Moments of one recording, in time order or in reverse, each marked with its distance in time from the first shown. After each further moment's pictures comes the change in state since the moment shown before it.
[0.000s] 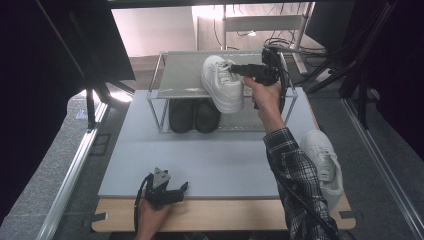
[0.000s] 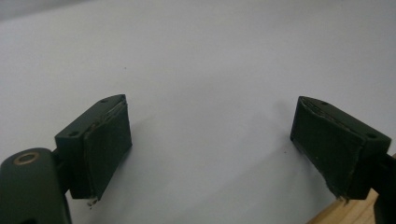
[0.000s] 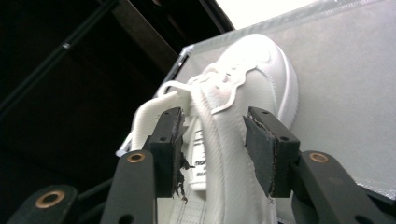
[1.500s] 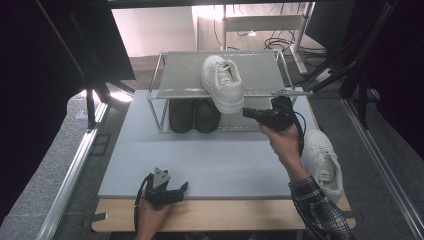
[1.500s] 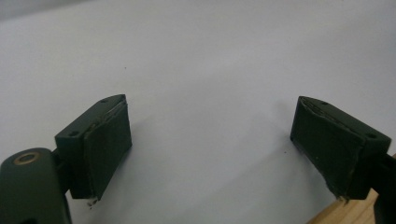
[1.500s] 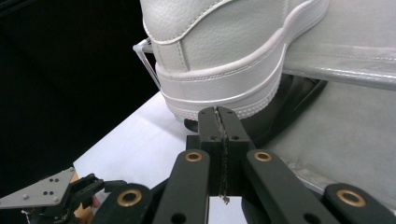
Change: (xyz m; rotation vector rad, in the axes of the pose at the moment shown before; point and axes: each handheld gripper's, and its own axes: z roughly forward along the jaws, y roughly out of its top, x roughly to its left) left arm 0.000 0.000 0.000 -0.005 0.000 -0.002; right arm -0.016 -0.100 -0.062 0.069 0.087 -0.338
